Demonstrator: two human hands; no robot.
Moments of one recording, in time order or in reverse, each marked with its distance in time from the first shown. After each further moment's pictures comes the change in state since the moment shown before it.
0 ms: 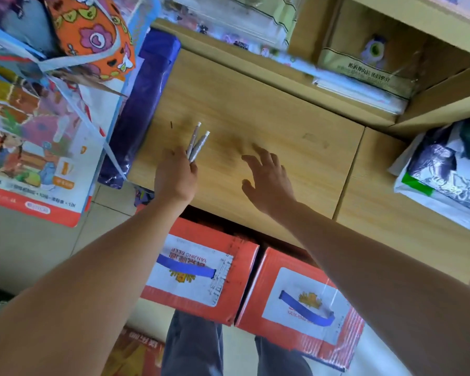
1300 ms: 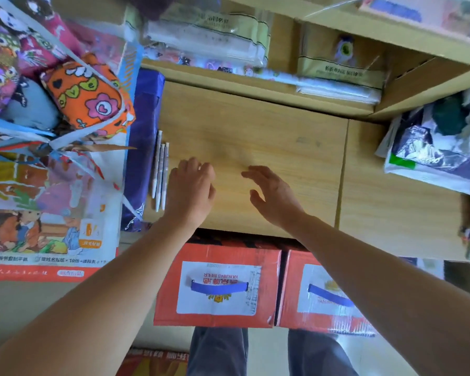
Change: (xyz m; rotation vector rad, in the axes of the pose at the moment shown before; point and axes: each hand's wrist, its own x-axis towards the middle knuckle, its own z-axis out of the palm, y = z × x) left_hand 0.027 -0.006 -0.035 0.261 -0.011 0.597; right_hand -0.004 -0.027 -0.004 0.258 0.094 0.086
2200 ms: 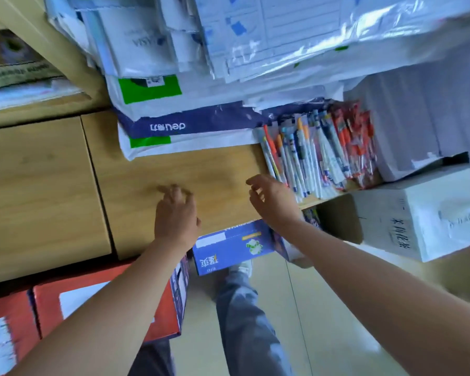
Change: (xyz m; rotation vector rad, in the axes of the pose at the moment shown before) left_hand 0.003 0.473 0.145 0.339 -0.452 0.171; right_hand -0.260 0.413 -0.156 0.215 0.311 0.454
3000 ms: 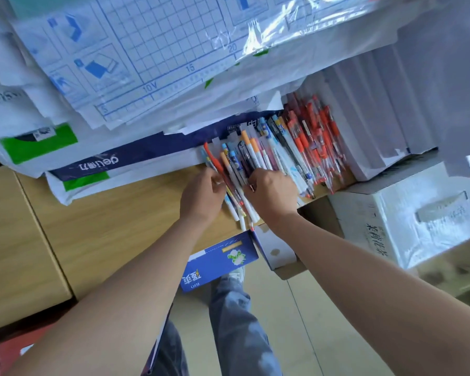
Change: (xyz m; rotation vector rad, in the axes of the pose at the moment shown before) left_hand 0.092 0.145 -0.053 -0.625 0.070 -0.012; right_hand 0.050 0.083 -0.054 -0.213 0.079 0.130
